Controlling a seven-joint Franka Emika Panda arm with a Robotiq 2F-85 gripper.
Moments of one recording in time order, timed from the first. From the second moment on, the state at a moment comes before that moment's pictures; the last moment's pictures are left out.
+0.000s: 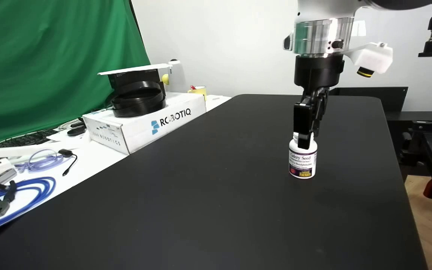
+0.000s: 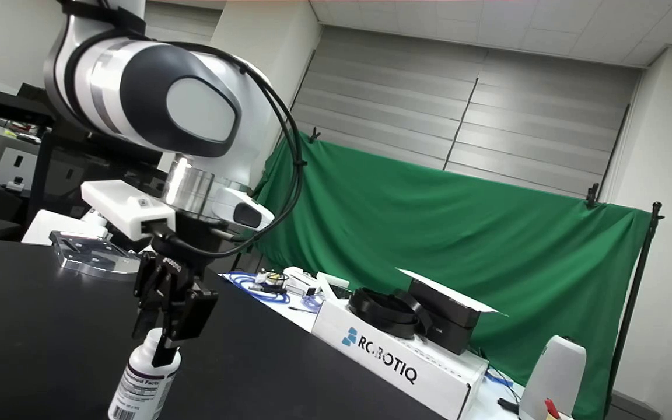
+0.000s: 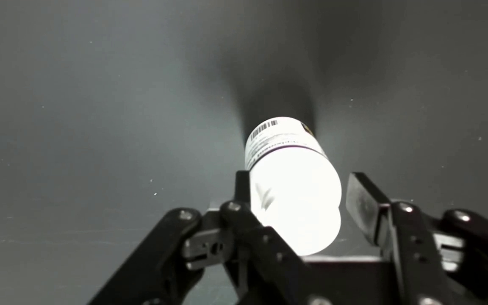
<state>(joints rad) -0.02 0.00 0.06 -2.78 -0.03 2.85 0.15</state>
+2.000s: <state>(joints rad) 0.03 0.49 0.00 -1.90 -0.12 2.49 0.15</state>
